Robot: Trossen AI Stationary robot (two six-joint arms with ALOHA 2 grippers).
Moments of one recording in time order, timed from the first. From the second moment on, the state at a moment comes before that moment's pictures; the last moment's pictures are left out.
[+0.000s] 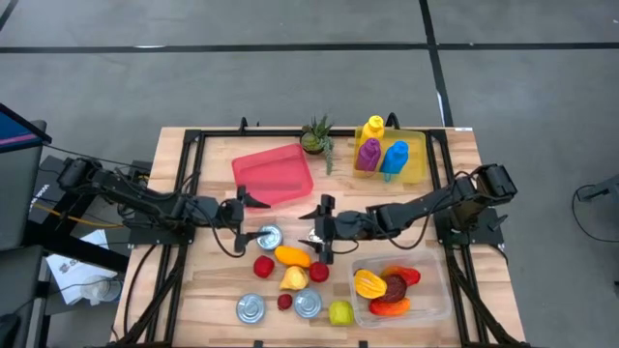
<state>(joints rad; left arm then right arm) -0.25 0.90 0.31 0.31 -0.31 -0.01 0.24 1.69 1.06 0.19 0.33 -0.05</state>
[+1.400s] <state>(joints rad) -0.60 1.37 0.63 -0.20 -0.32 -0.29 0.24 1.69 1.06 0.13 0.34 -0.03</state>
